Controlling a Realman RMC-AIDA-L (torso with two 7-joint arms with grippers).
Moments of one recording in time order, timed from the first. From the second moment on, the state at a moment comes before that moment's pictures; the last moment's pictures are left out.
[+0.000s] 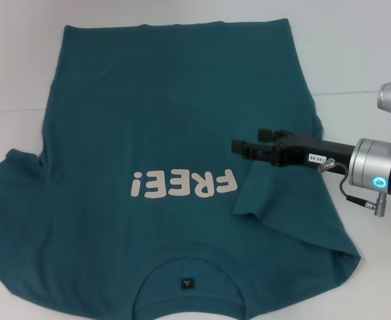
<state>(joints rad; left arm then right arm) -0.65 -1.99 -2.48 -0.78 -0.40 0.92 -2.57 0.59 2.09 -0.88 -0.57 -1.71 -1.11 1.62</state>
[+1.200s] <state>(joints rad) -0.75 -2.05 -2.48 -0.89 -0.42 1.15 -2.59 0.58 2.09 -0.88 -0.55 -1.71 -1.10 1.60</state>
